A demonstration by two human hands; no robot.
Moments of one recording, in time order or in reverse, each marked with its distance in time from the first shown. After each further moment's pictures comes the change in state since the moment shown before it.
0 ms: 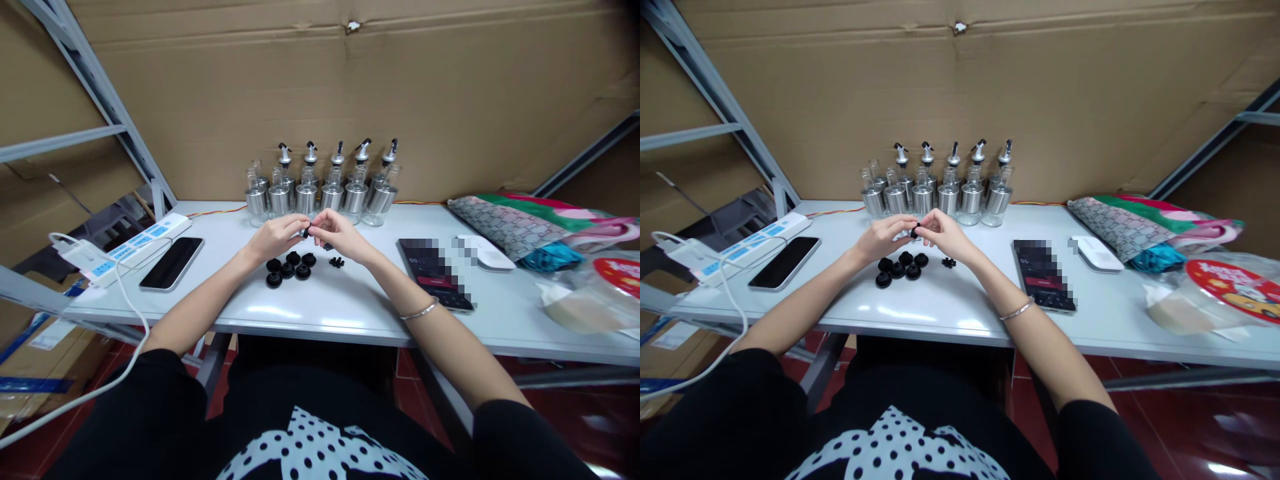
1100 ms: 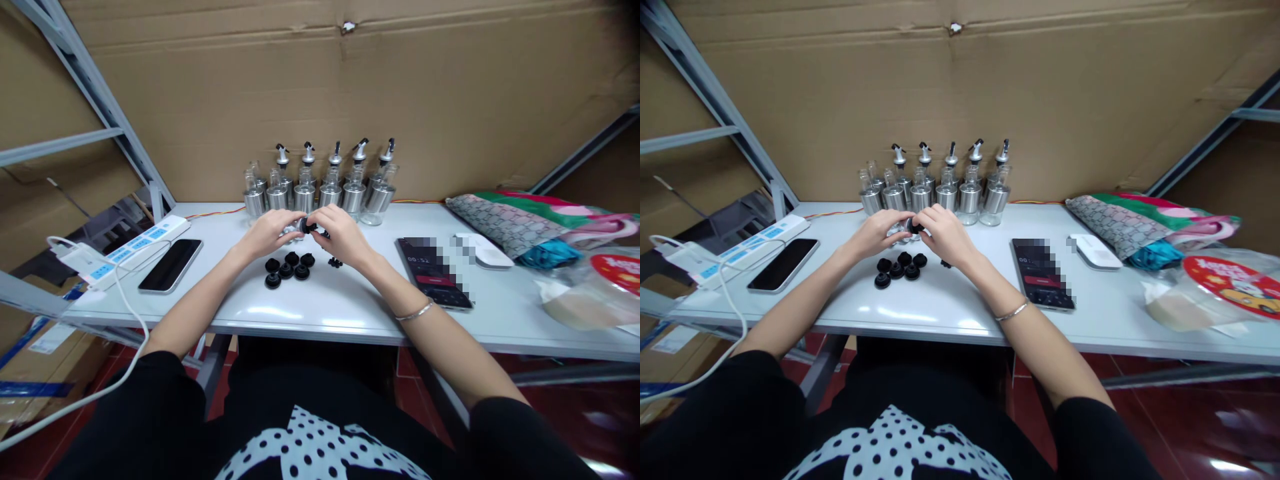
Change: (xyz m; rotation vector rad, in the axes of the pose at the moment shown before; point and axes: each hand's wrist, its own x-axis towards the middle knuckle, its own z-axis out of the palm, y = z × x) left_hand 0.006 -0.008 -0.015 -0.105 -0.216 -0.232; right_hand -0.008 -0.013 -0.005 -0.960 0.069 -0.591
